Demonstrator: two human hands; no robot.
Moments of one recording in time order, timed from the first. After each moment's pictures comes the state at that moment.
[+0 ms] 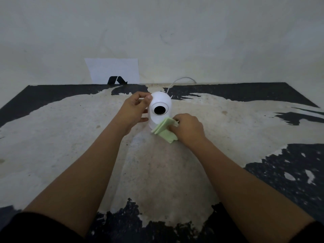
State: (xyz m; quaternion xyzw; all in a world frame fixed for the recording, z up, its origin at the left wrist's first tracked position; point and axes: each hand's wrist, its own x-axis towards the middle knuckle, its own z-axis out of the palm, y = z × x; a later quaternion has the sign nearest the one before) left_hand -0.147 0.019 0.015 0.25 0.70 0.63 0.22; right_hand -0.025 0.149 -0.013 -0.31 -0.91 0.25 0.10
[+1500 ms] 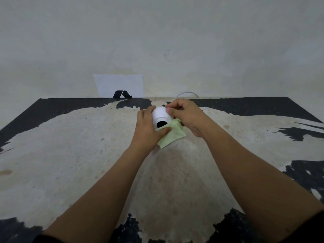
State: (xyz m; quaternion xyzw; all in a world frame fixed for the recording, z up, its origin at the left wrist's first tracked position) left_hand -0.120 0.040 -0.005 0.32 0.82 0.47 -0.02; right_hand -0.057 0.177 0.041 -0.17 -0.76 0.60 0.17
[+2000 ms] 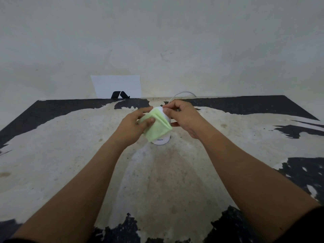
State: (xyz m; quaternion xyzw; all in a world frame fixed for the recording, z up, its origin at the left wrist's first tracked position) left_hand -0.146 0.008 0.015 0.34 0.78 0.51 0.13; right_hand -0.055 0.175 0.036 -0.15 -0.75 0.62 0.17
